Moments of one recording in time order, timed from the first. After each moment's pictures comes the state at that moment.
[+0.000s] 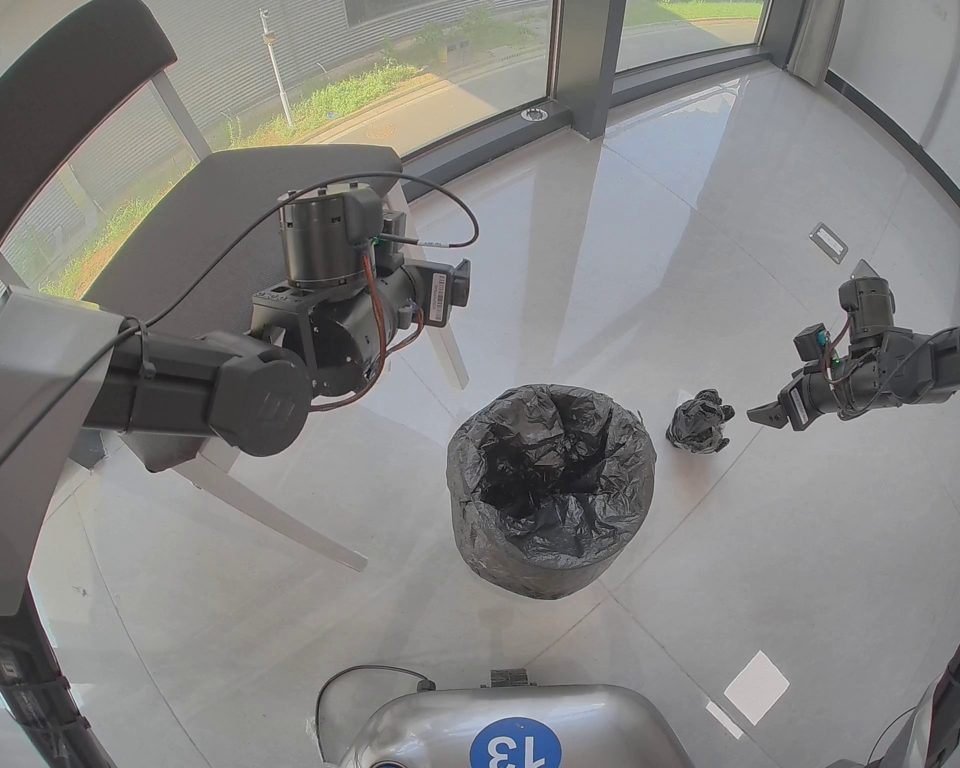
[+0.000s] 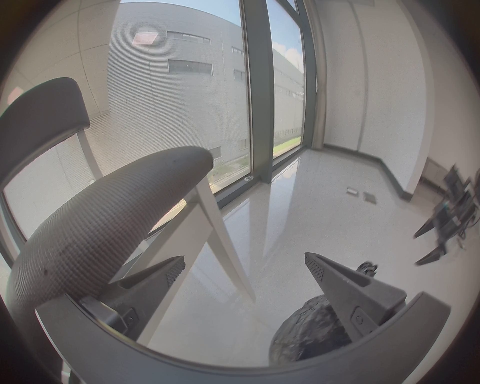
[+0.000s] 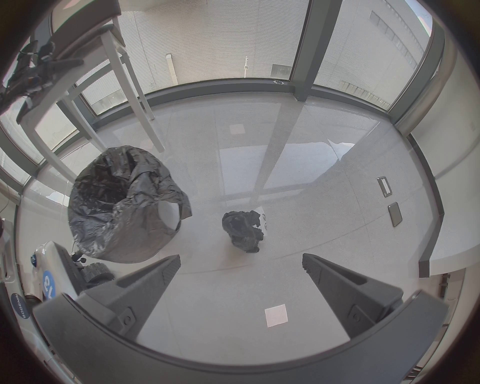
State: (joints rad) left arm -0.56 2.02 -1.45 -0.56 0.35 0.17; right arm -0.06 1.98 -1.32 -0.02 0.19 -0.51
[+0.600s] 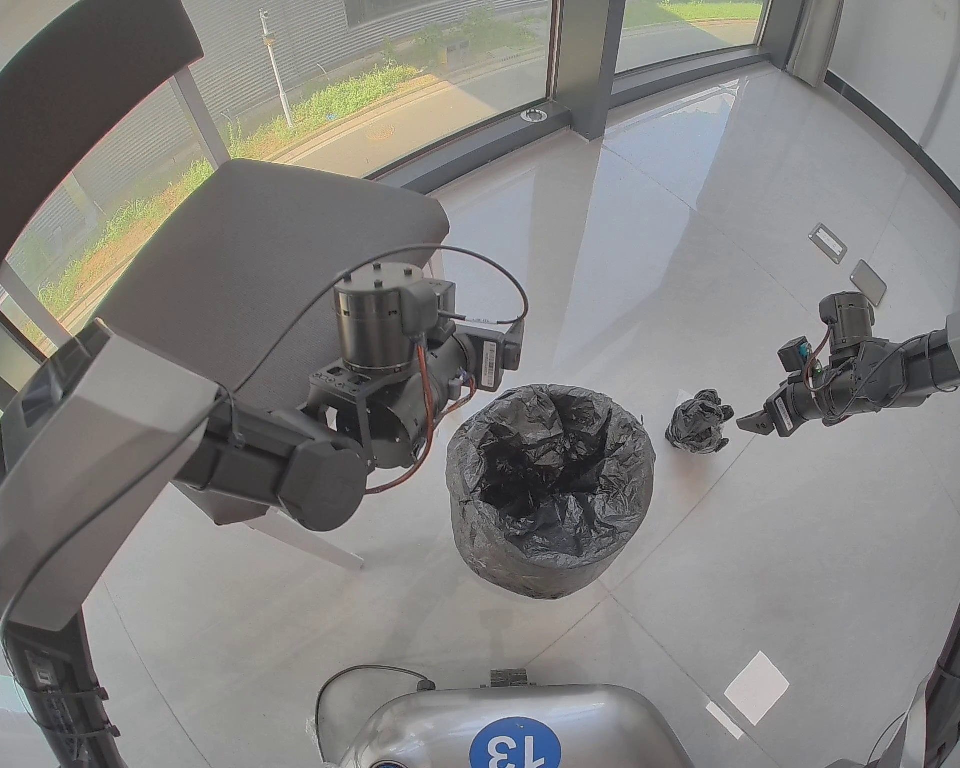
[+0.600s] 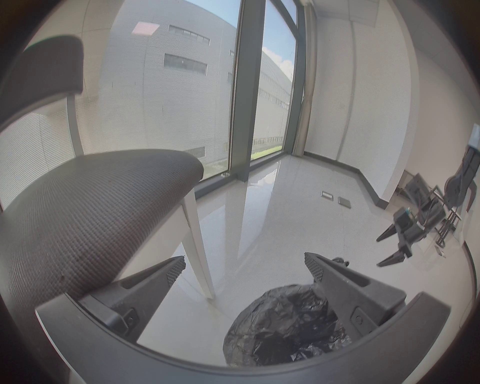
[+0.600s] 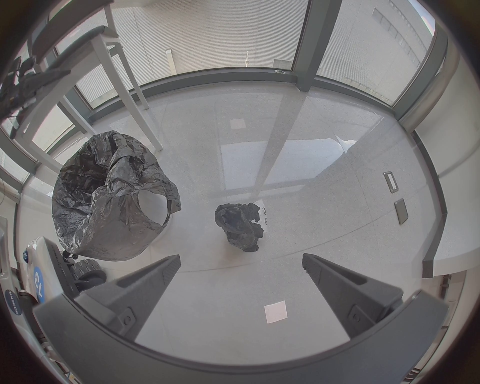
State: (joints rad) left arm -0.60 2.12 -1.33 -0.77 0.29 0.09; right arm -0.08 2.13 -1.43 -0.02 0.19 -0.52
